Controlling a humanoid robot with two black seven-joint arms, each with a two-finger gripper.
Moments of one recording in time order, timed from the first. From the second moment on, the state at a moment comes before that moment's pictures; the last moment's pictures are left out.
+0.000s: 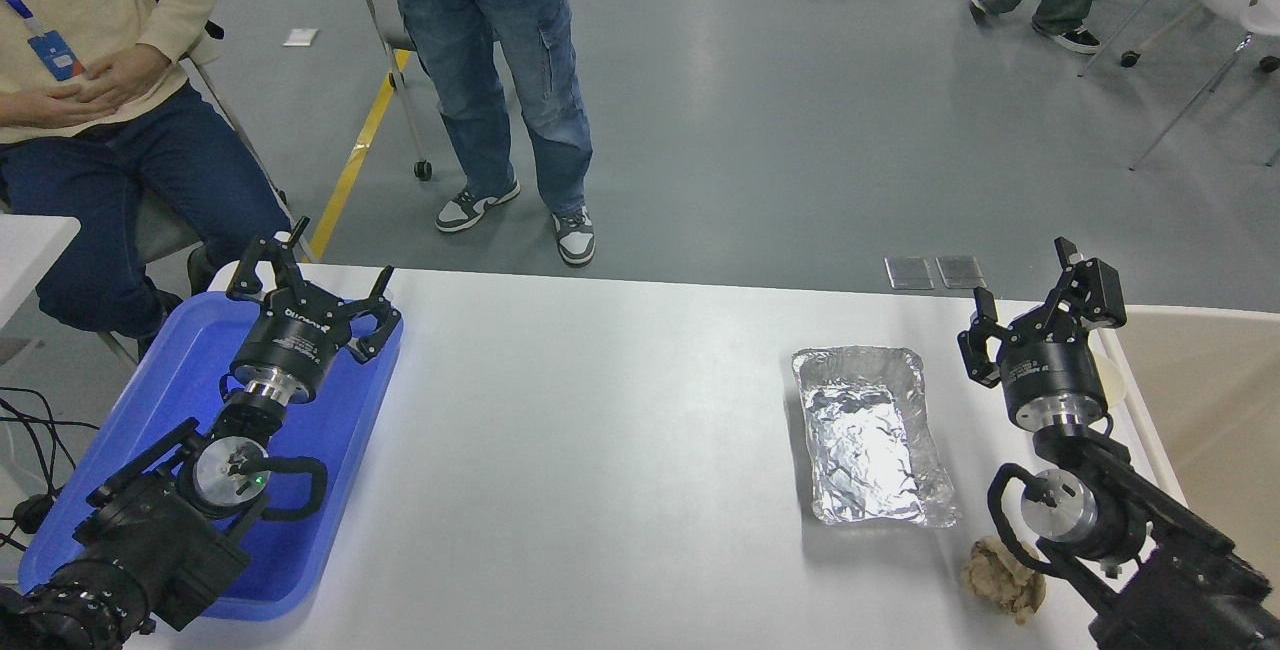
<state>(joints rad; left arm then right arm) -0.59 0.22 -0.90 -0.44 -0.08 -0.64 -0.32 0.35 -0.31 0.89 0.94 -0.18 -0.06 0.61</state>
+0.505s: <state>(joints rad) -0.59 0.22 -0.90 -0.44 -0.08 -0.64 -0.32 0.35 -0.32 0.89 0.94 -0.18 -0.06 0.61</state>
